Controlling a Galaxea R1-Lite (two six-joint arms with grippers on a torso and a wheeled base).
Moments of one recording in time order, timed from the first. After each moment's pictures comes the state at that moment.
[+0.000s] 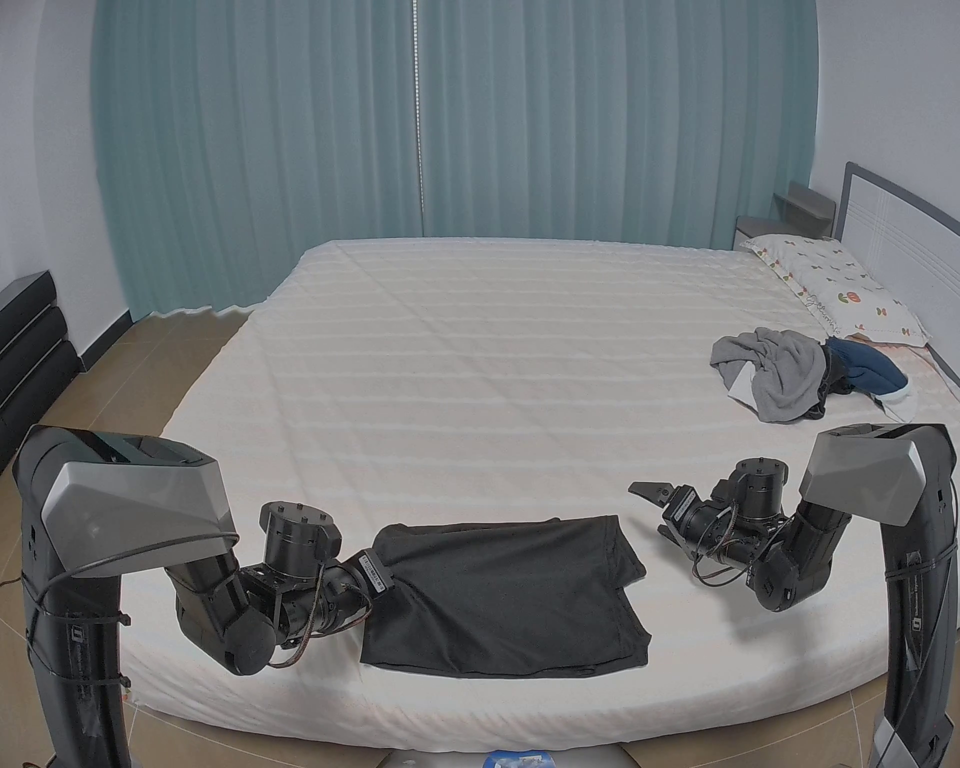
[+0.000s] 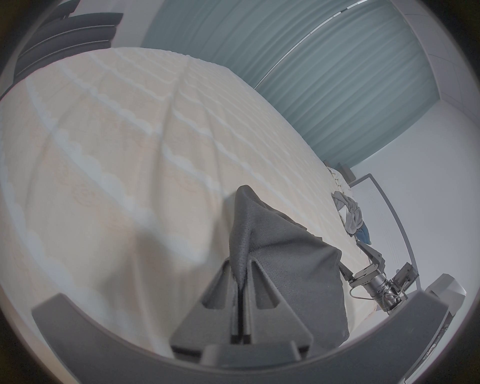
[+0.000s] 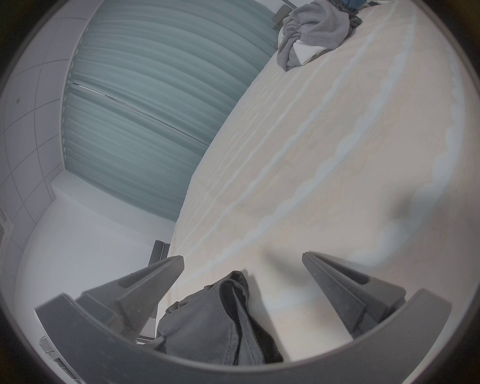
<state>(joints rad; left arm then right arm) -0.40 2.29 -0.58 -1.10 -0.04 -0.85 0.20 2.48 -0.82 -1.29 0.26 0.94</state>
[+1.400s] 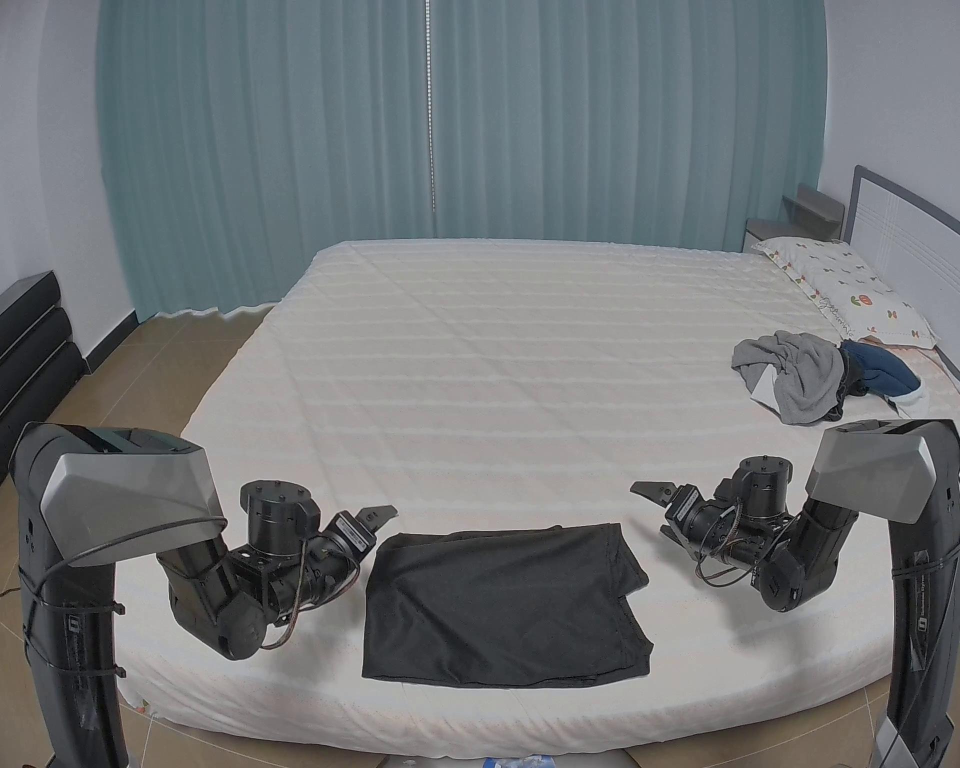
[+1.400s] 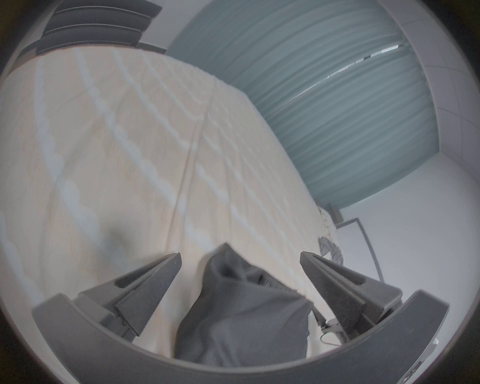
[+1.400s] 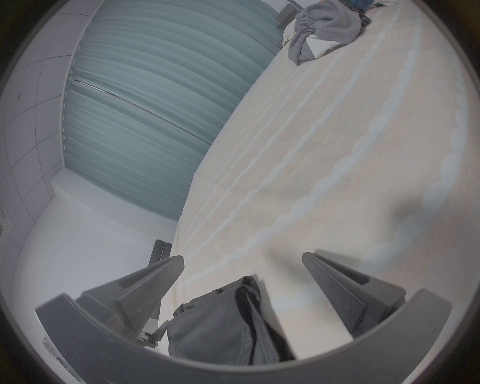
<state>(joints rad) -0.33 2.30 -0.62 -1.23 -0.03 -1.03 0.20 2.43 -0.78 -1.28 0.25 0.94</state>
